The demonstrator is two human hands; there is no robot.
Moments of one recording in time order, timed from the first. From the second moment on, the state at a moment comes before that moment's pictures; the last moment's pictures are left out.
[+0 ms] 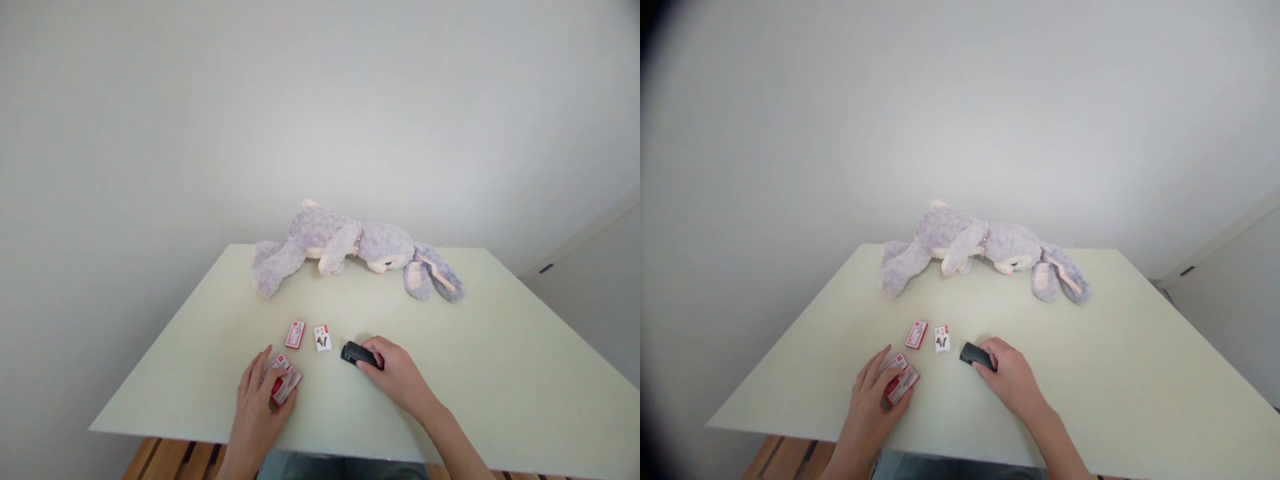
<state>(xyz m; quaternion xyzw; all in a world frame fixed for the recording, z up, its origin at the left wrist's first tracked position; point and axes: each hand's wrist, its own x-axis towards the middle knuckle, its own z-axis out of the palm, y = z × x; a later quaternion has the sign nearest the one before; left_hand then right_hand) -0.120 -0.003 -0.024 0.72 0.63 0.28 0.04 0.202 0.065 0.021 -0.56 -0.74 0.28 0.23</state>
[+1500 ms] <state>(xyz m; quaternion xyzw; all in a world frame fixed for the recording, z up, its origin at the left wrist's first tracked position) -0.225 0.050 -0.042 0.75 0.62 0.25 0.02 -0.026 0.062 -0.026 -0.46 -0.64 0.47 0.40</state>
